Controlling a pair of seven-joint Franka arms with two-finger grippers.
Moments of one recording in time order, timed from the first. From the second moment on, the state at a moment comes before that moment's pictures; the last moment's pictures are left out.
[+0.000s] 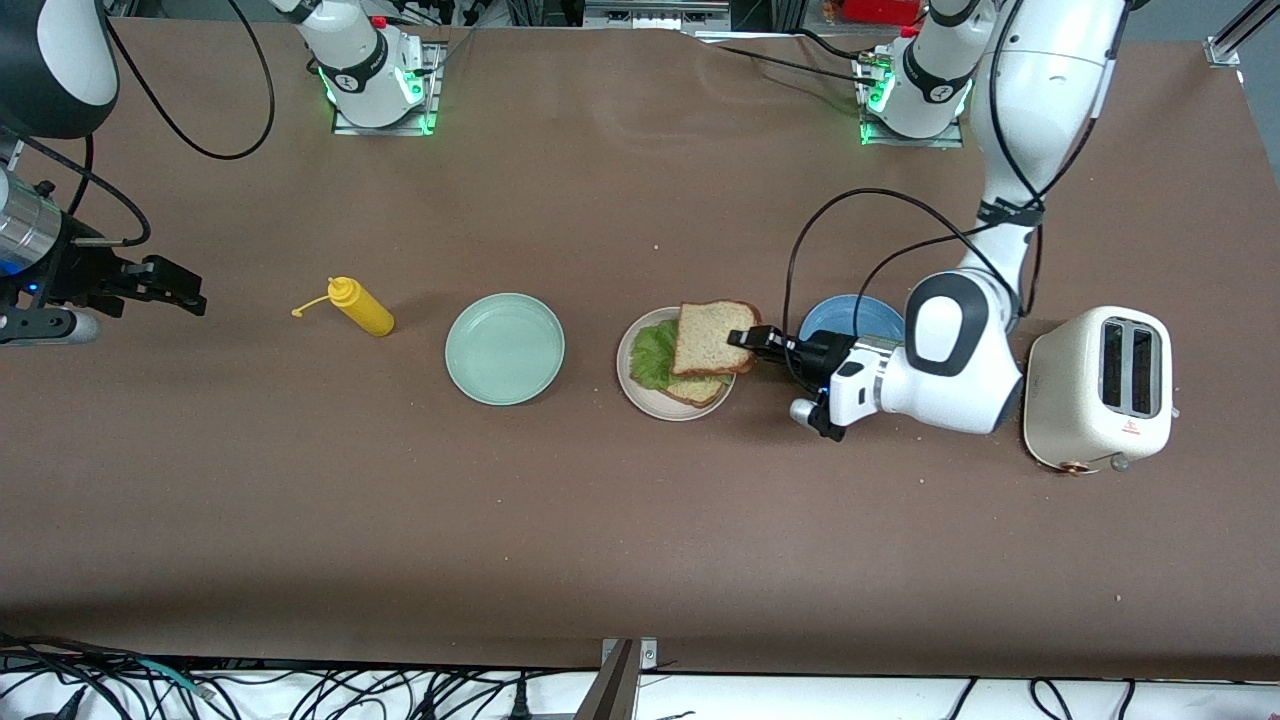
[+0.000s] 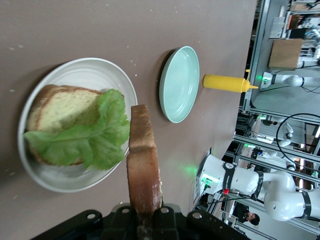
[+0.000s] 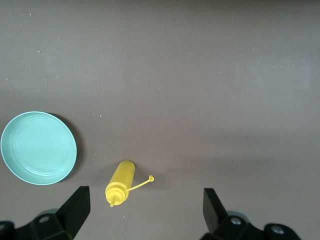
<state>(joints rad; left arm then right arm) -0.36 0.65 0.11 -1.60 -1.13 1.73 0.51 -0.07 0.12 0.07 -1.63 -0.02 1.75 -0.04</state>
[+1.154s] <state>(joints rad) -0.46 0.70 0.12 -1.72 -1.30 1.89 0.68 -0.07 0.12 0.07 -1.63 -0.02 1.75 -0.04</state>
